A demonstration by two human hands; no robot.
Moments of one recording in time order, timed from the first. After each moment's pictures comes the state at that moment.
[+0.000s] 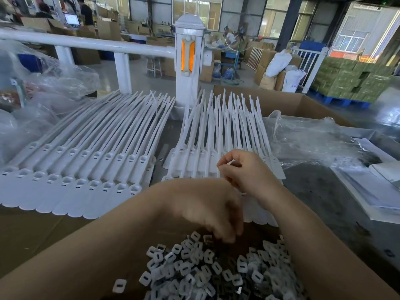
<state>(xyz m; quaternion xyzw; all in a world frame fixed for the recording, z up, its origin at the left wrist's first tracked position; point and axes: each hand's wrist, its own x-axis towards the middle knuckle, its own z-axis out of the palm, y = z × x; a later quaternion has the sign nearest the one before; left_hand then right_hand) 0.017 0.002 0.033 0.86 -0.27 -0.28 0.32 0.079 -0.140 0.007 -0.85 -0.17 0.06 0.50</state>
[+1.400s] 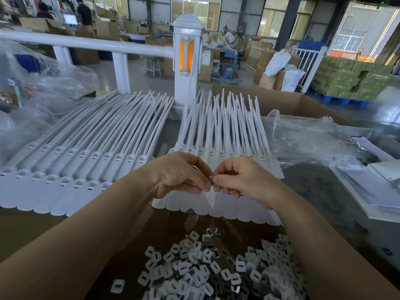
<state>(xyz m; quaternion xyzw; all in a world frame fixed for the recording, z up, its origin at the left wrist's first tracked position) 0.043 0.048 0.017 0.74 0.03 -0.19 0.65 0.079 -0.147 0.008 -0.83 -0.25 0.18 0.46</state>
